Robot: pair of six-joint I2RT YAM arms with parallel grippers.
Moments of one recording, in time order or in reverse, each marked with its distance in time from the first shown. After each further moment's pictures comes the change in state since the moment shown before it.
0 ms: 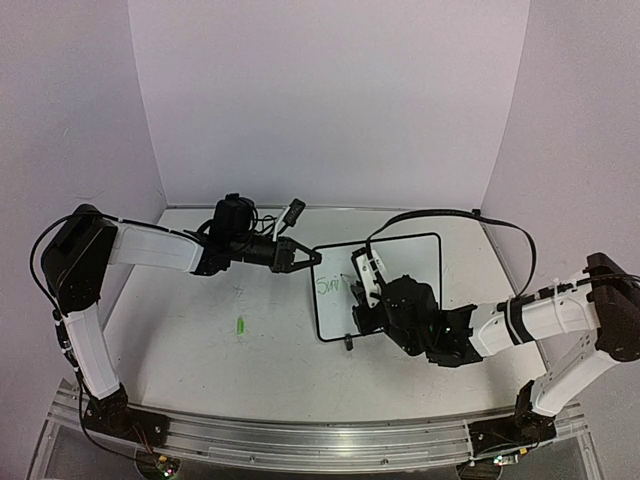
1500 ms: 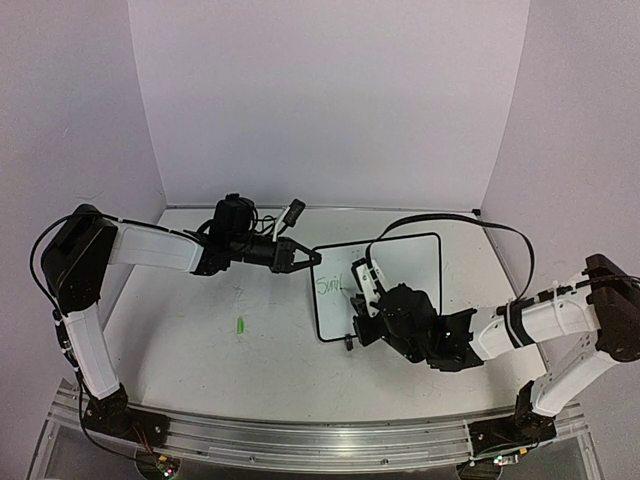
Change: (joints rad) left arm 0.000 0.000 0.000 -0.006 -0.001 0.002; right arm 0.019 0.000 -0.019 -0.071 -0.026 0.092
